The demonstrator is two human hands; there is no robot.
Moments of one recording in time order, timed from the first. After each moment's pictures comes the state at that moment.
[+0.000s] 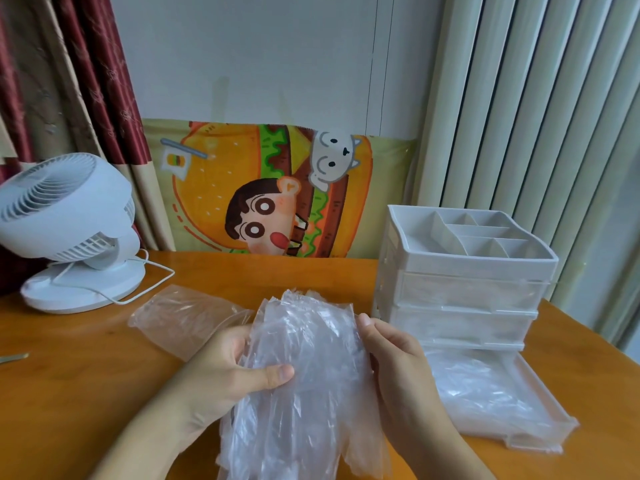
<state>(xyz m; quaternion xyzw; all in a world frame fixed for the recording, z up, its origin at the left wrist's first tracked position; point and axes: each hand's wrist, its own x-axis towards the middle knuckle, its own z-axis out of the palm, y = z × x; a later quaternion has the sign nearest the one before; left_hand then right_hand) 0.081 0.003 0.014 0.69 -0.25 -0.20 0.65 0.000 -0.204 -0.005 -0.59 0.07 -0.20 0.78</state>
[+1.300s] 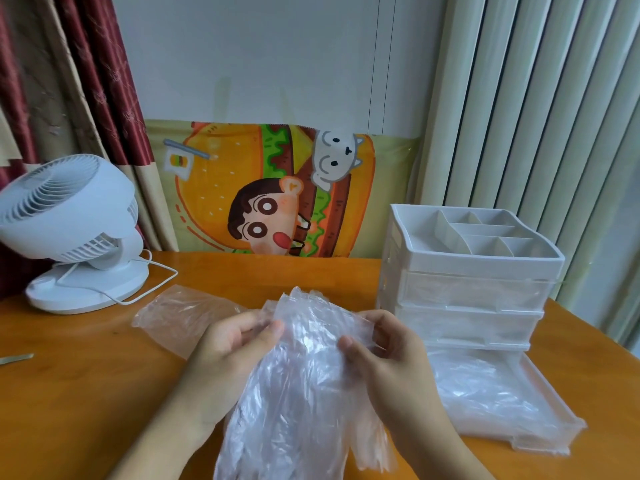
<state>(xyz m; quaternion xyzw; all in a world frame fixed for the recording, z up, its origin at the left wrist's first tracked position) 0.069 -0.008 0.020 0.70 -0.23 -0.05 0.68 -0.001 -0.200 -0.005 -0.69 0.08 -0.27 0.67</state>
